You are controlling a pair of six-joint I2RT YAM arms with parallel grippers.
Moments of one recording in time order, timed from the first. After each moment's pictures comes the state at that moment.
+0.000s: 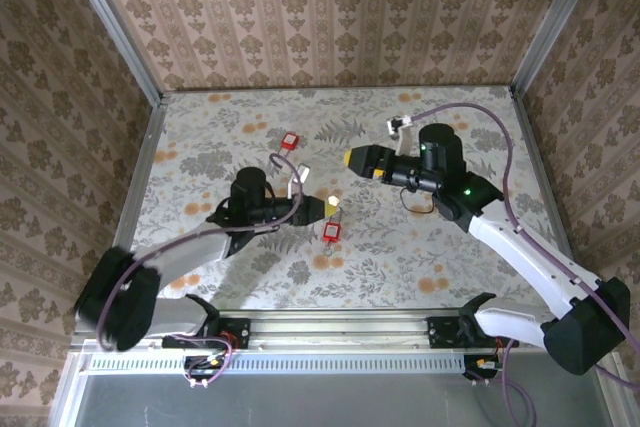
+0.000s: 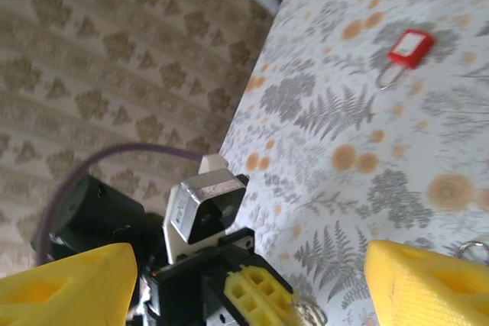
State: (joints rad) left arm -0.63 1.22 0.56 0.35 0.90 -0.80; right arm 0.53 1.16 1.02 -0.21 -0.44 0.72
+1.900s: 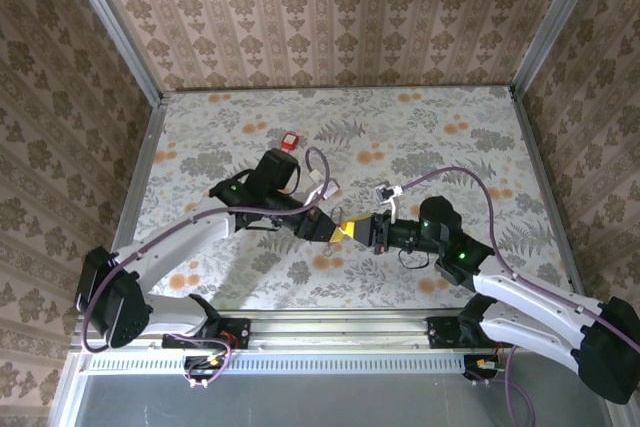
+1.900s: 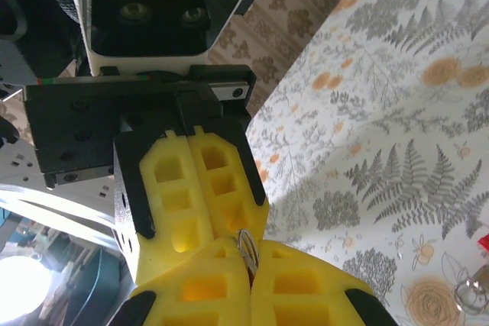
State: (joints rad) left arm -0.77 1.32 1.02 -0.57 0.96 -0.27; right arm 0.70 0.89 0.44 0.30 -0.51 0.74
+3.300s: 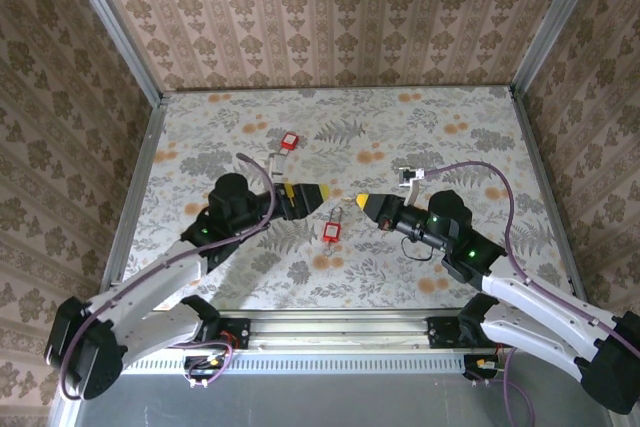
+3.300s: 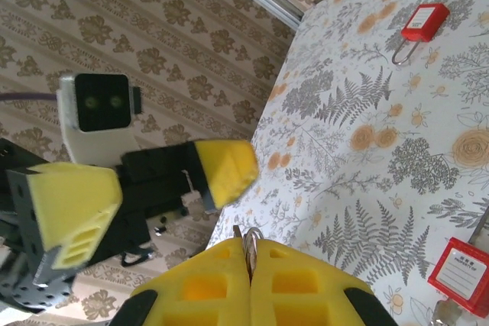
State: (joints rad) left arm -0.69 1.01 0.57 0.30 0.47 -0.83; right arm 0.68 0.84 0.52 0.19 -0.21 0.92
